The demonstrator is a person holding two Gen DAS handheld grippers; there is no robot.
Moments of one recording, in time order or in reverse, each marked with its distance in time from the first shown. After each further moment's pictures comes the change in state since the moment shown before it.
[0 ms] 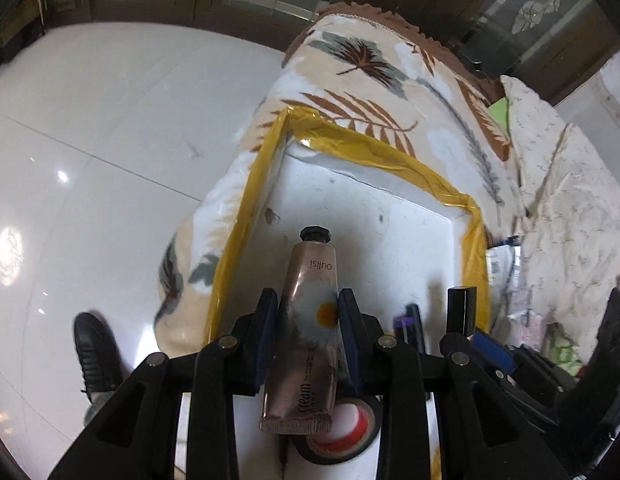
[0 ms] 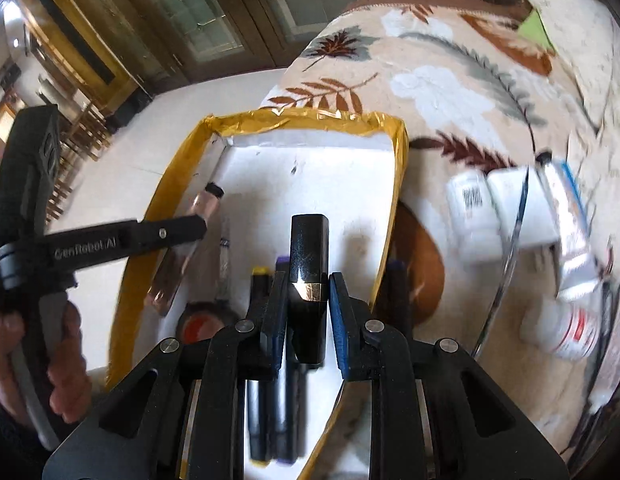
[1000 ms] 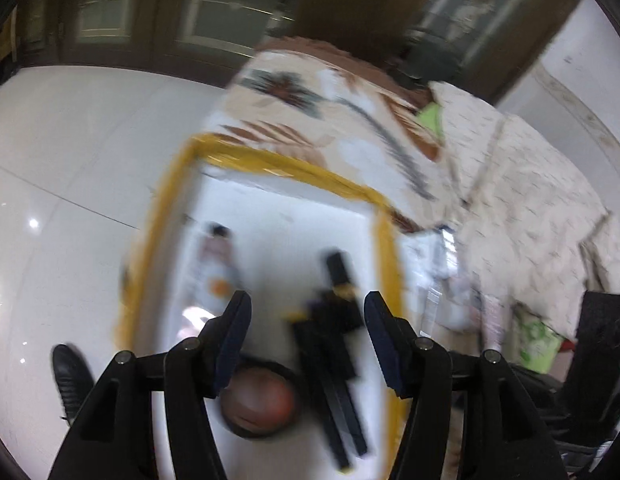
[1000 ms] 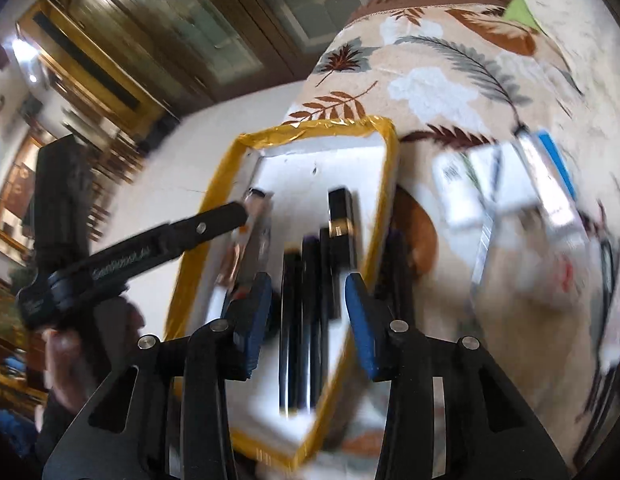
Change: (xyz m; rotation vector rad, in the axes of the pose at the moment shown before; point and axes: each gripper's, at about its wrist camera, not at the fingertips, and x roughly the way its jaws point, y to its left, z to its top) left arm -0.035 -0.053 -0.039 0.115 -0.125 -0.150; right arm -0.061 -0.028 -0.037 0.105 -0.040 0.186
